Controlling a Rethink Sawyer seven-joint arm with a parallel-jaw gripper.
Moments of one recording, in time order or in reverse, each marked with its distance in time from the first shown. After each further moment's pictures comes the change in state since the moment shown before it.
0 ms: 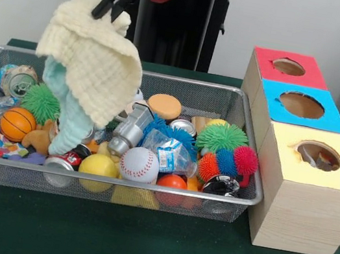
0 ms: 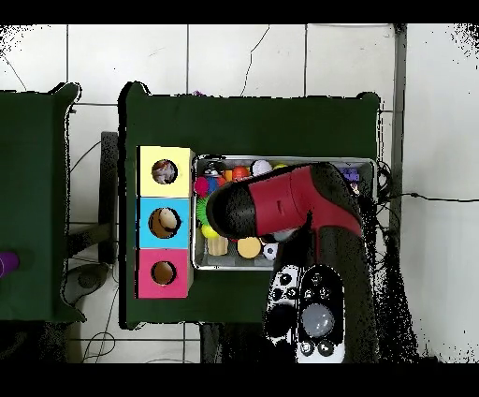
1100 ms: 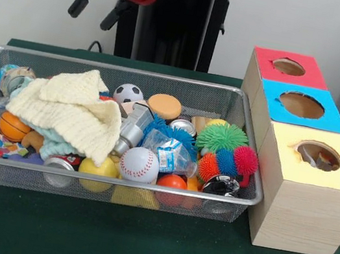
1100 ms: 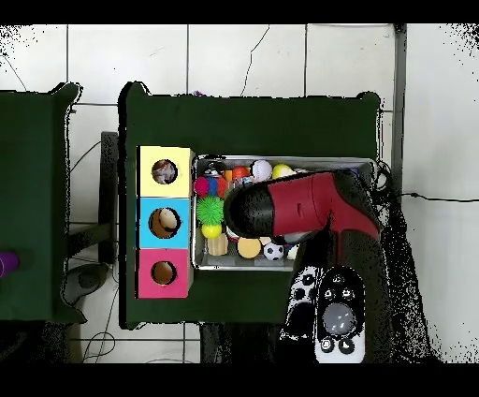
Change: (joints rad) arm -0.021 0.027 -0.044 0.000 0.067 -0.039 0.000
